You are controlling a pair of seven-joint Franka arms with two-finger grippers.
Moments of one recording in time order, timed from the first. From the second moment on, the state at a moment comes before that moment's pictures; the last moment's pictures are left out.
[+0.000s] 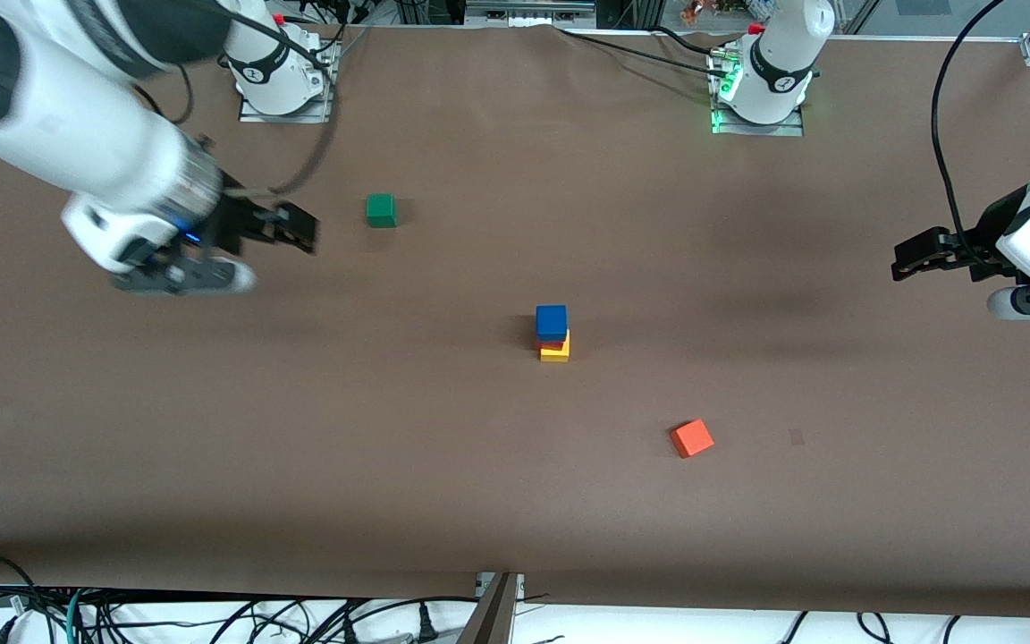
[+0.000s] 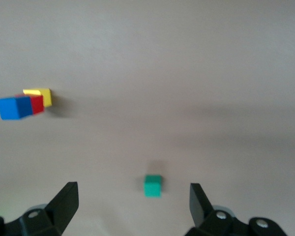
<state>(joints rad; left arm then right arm) 0.05 0.22 -0.10 -1.36 0.01 1.49 -0.07 0.45 0.25 -0.16 -1.31 0.17 1.46 0.30</state>
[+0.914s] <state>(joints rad) 0.05 0.22 -0.09 -1.36 0.01 1.49 -0.07 0.23 -0.06 -0.13 -1.70 0.06 1.55 0.02</state>
